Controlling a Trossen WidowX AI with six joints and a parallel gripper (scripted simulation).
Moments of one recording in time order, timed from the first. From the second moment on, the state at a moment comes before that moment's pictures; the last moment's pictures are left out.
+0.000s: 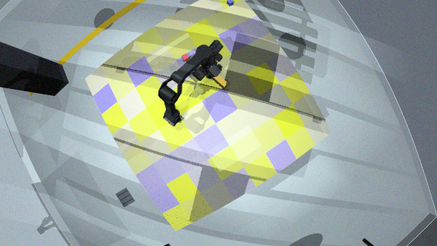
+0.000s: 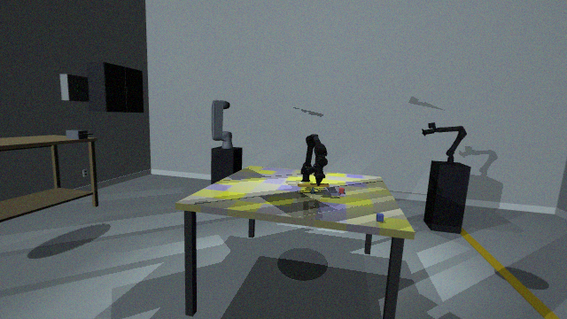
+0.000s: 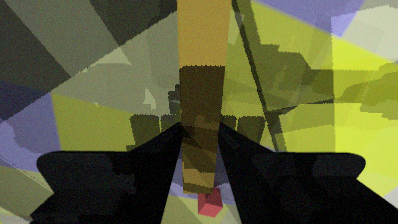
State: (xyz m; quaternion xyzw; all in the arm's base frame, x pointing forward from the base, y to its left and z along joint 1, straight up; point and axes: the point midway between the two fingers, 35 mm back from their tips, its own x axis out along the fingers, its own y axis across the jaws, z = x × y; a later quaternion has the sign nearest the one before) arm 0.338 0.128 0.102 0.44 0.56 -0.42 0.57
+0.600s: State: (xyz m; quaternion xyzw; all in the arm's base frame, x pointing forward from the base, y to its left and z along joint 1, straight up) arm 0.338 0.128 0.101 0.44 0.56 -0.42 0.57
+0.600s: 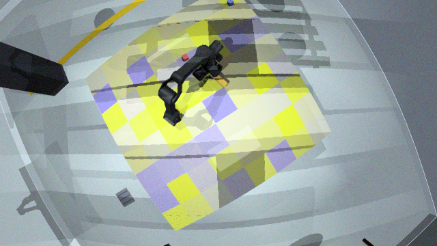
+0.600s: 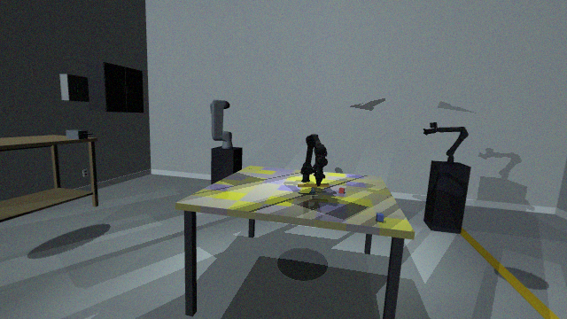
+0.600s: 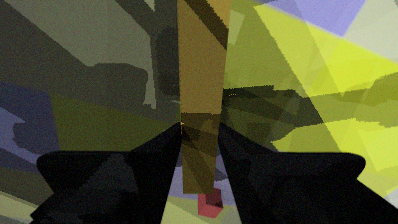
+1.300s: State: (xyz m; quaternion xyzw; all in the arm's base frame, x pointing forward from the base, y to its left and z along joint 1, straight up) arm 0.338 0.128 0.099 0.44 0.56 -0.42 0.57
